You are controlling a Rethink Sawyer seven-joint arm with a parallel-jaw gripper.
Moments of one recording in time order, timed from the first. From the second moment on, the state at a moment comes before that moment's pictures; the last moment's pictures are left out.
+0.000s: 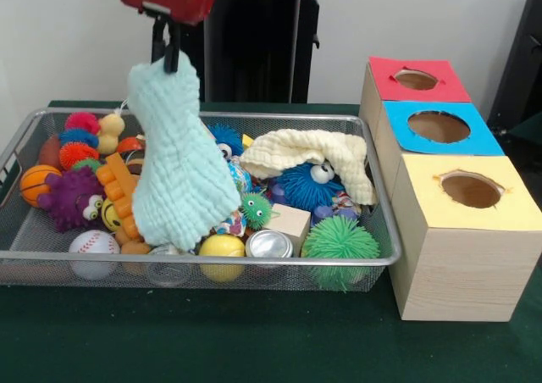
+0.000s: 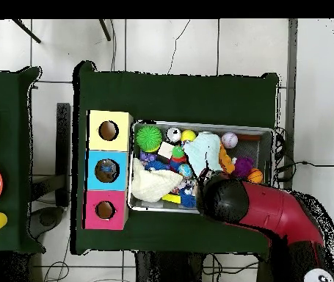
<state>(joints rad) -0.48 -0.92 0.03 1.82 -0.26 0.60 1.87</state>
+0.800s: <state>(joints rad) -0.40 -1.09 0.02 2.00 -0.22 0.63 1.87</state>
